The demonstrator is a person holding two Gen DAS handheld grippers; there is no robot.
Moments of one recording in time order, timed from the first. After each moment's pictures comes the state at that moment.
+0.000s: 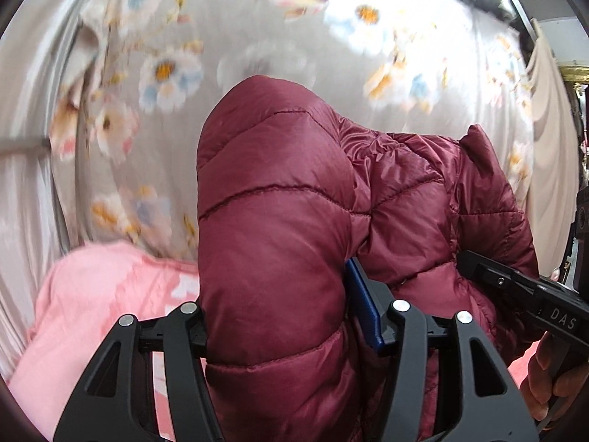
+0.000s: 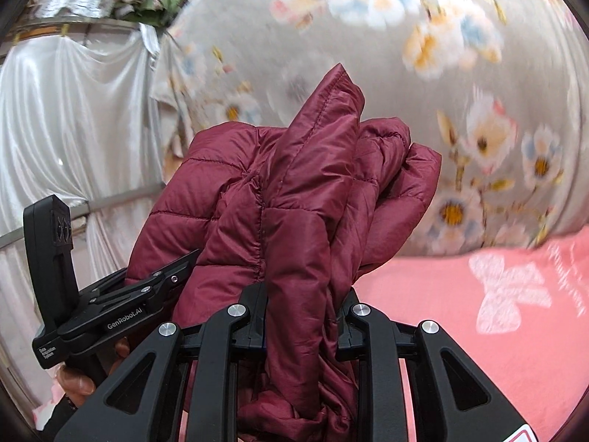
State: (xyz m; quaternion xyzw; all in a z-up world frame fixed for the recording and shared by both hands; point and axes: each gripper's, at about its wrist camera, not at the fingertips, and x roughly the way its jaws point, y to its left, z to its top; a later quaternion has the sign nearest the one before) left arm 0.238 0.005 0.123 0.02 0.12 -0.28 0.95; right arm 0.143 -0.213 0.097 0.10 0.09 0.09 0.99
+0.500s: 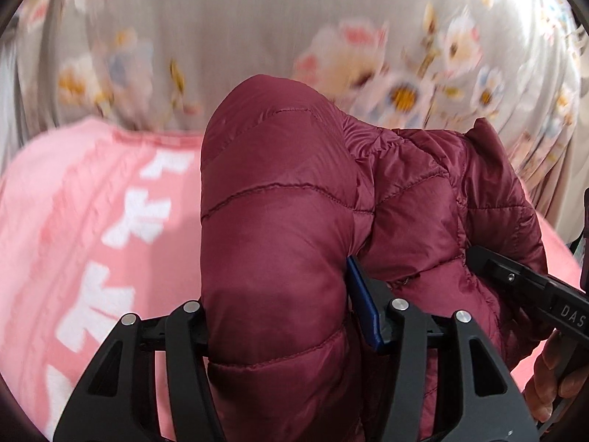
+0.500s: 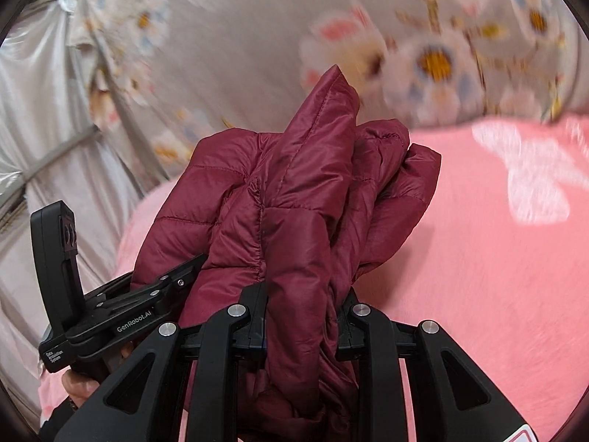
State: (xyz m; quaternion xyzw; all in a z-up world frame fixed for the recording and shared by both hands) left arm 0.357 -0.032 -0.047 0.03 0.30 -0.26 0.92; right arm 0.267 -0.240 -0.057 0.17 0.26 0.07 0.95
